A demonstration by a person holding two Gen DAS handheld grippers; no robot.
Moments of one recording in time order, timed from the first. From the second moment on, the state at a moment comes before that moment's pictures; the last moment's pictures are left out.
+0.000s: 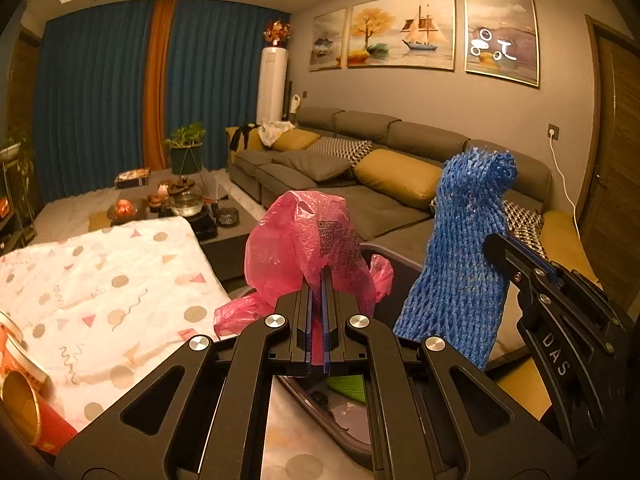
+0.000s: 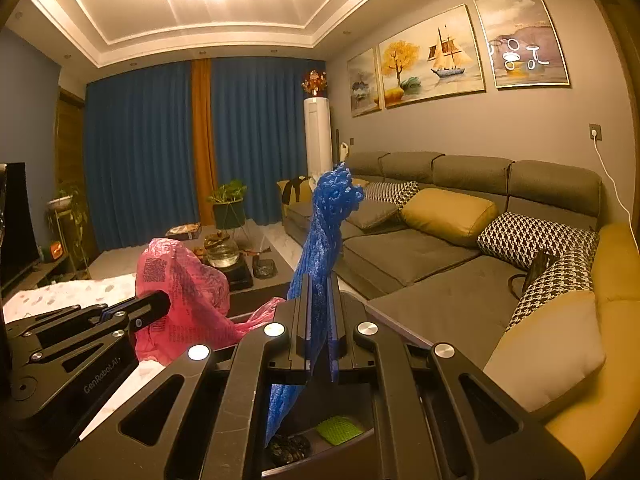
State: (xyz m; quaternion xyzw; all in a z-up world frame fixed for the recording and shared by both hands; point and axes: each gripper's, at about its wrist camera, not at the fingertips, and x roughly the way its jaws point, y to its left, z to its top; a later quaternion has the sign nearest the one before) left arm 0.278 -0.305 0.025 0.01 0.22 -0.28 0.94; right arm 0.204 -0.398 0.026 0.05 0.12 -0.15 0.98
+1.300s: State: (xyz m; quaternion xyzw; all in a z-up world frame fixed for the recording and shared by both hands) left arm 0.258 -0.264 0.030 -0.02 0.21 -0.23 0.95; right arm 0.172 -0.397 0.040 0.09 0.10 -0.14 0.98
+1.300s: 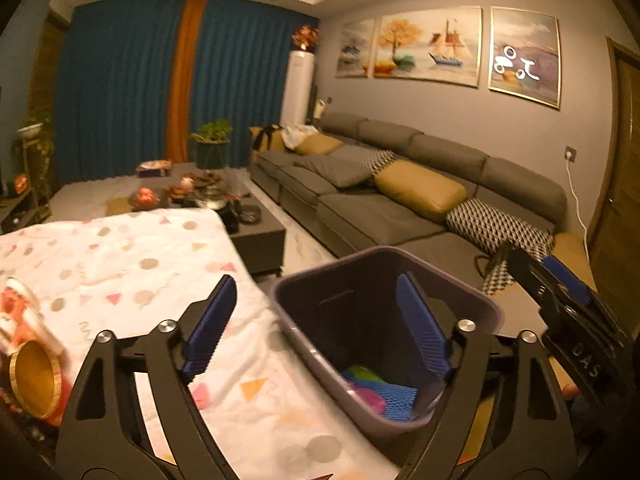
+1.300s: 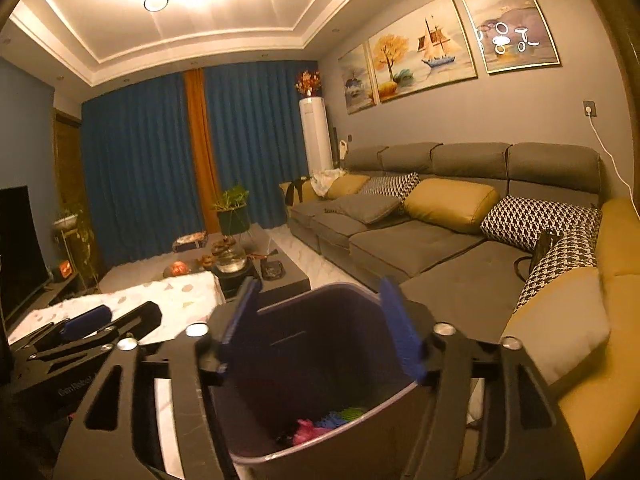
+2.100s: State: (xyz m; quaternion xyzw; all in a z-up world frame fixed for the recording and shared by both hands) left arm 0.139 -0.076 0.037 -0.06 0.17 -0.09 0.98; right arm 0.110 -0.257 0.027 0.07 0.13 -0.02 0.99
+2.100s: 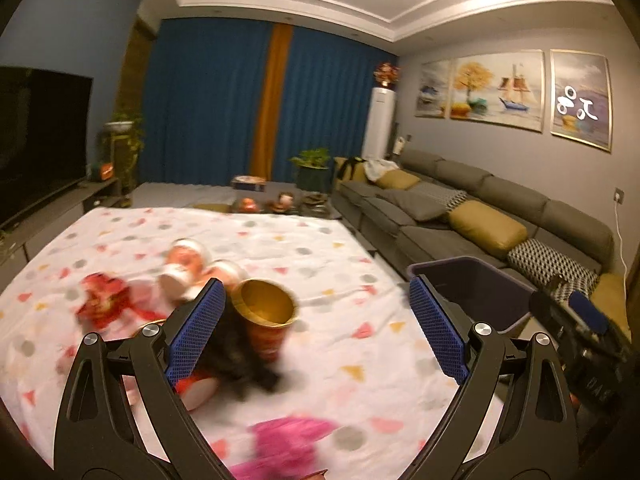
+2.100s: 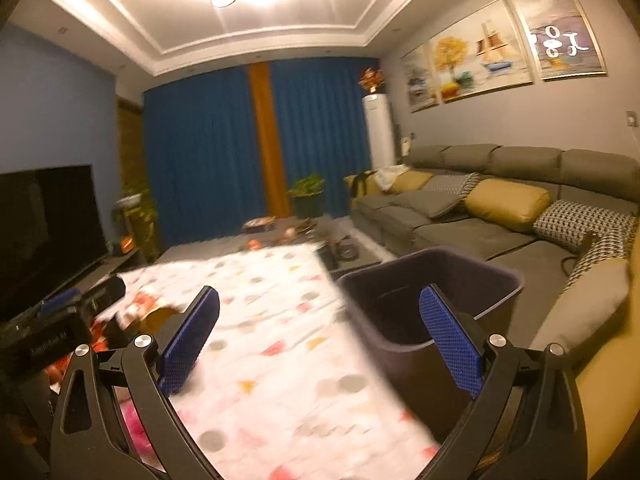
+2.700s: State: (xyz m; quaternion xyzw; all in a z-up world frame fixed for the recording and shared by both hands) left arm 0.082 0.070 -0.001 -0.07 0.18 0.04 0.98; right arm 0.115 -0.115 -0.043 0.00 0.24 0.08 0.97
